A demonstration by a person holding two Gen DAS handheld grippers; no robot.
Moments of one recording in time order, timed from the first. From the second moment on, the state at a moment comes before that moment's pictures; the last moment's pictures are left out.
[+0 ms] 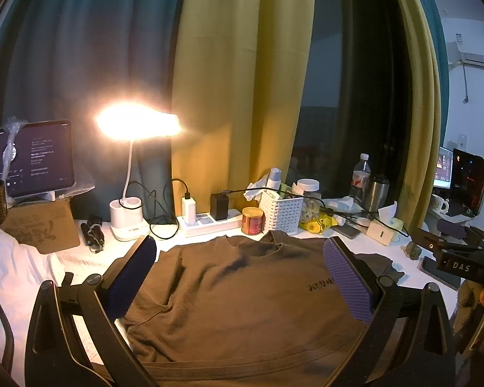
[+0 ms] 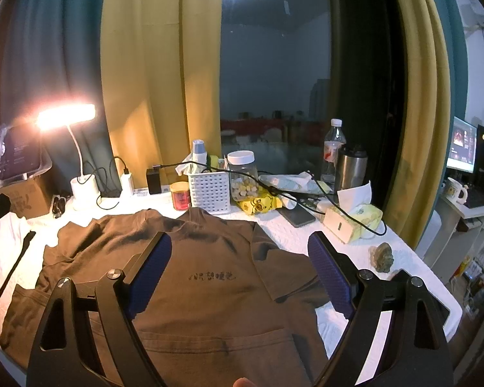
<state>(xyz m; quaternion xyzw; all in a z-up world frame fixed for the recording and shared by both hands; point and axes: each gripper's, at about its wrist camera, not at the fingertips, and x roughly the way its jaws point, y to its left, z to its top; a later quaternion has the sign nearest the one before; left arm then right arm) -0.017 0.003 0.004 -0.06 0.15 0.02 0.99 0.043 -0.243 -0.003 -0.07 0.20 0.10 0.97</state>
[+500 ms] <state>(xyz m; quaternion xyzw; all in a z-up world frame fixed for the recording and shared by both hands) 0.024 -0.004 -0.017 -0.06 0.20 0.02 0.98 0.102 -0.269 -0.033 -0.07 0.25 0.09 0.96</state>
